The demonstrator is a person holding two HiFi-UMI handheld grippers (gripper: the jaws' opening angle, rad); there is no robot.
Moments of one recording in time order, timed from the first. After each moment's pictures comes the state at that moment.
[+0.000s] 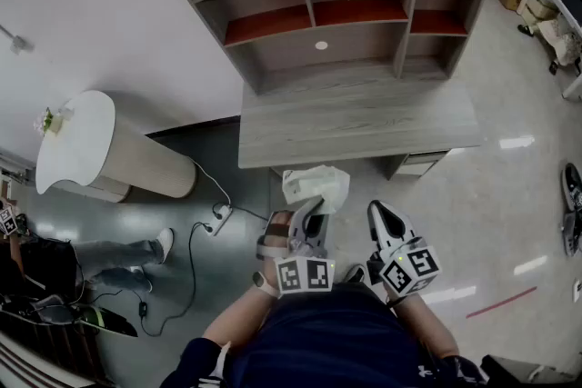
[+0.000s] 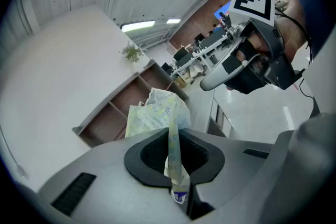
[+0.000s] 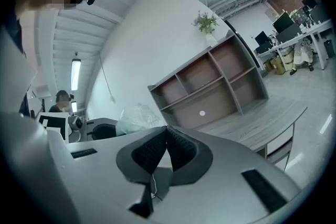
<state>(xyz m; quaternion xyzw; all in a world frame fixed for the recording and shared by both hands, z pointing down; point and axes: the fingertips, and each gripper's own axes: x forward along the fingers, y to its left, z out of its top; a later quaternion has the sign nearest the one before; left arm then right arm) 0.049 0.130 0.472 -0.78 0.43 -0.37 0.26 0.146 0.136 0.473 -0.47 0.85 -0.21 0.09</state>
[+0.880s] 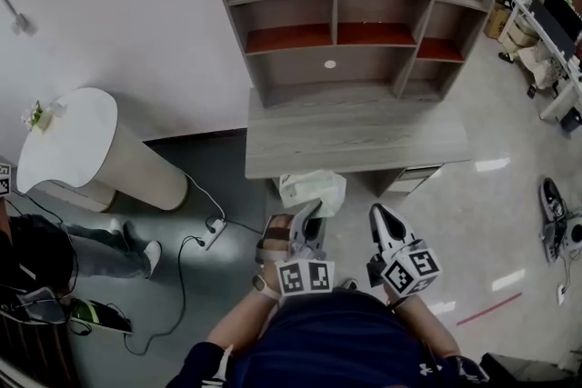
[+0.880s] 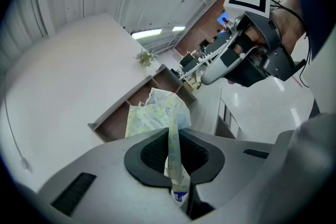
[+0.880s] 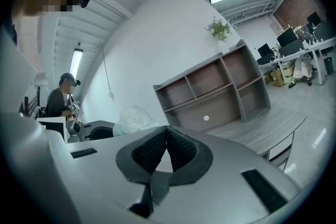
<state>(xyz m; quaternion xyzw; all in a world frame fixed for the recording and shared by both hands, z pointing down) -0.035 0.151 0.451 -0.78 0.45 -0.33 0.27 0.075 0.161 0.441 -0.50 0.85 -0.18 0.07</state>
